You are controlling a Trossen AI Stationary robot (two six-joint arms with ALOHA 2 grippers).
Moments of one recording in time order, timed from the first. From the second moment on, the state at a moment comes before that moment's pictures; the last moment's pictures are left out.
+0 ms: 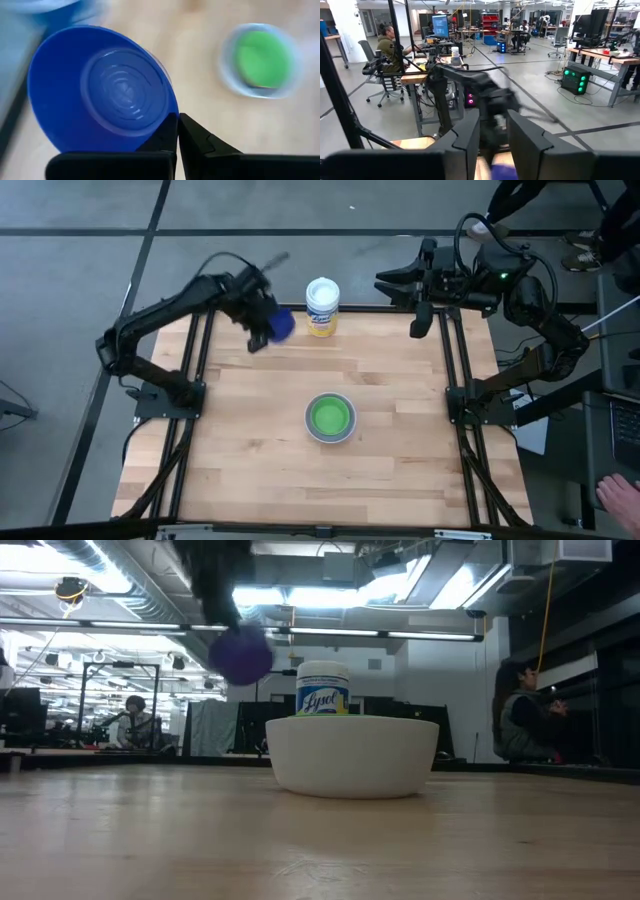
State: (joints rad) left arm 0.62 1.38 1.39 -1.08 0.32 0.25; right arm -0.14 1.35 1.95 -0.64 0.01 0.02
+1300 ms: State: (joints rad) left arm 0.02 1.78 1.42 -0.67 0.44 0.14; right arm -0.16 1.35 1.95 -0.64 -0.04 0.04
